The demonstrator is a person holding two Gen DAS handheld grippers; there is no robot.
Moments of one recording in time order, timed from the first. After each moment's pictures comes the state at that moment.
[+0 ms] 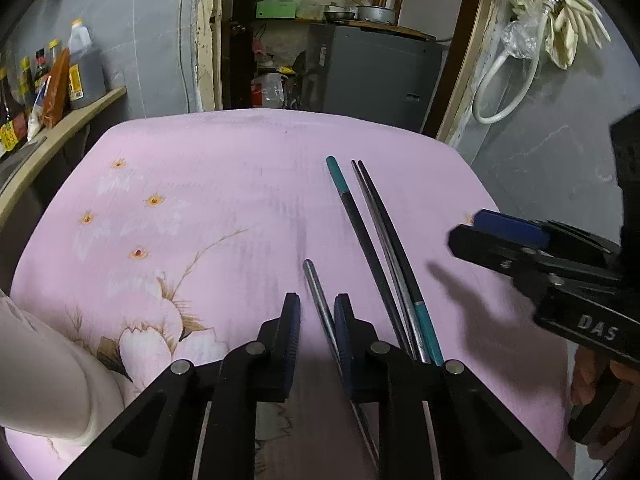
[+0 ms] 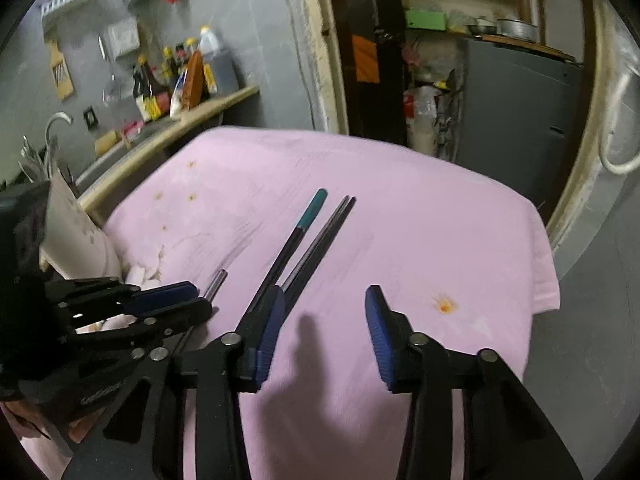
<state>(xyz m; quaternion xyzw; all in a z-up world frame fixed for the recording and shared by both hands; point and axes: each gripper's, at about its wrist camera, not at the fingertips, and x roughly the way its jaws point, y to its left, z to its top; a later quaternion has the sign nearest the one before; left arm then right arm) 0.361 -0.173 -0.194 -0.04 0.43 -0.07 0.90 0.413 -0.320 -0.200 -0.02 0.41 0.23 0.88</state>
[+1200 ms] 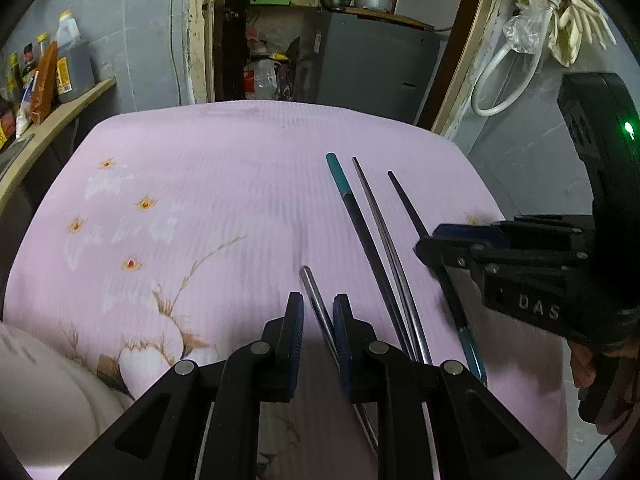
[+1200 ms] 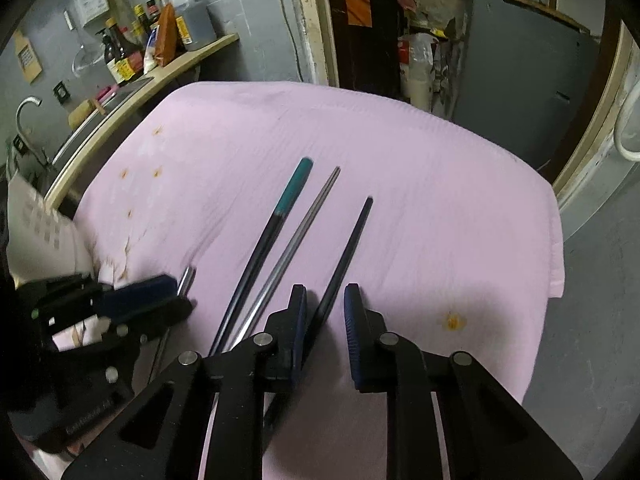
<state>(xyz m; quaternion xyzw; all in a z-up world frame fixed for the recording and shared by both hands) 0.380 -0.168 -0.193 -0.04 0.46 -0.09 0.88 0.456 -0.299 -0.211 -0.03 0.51 0.20 0.83</state>
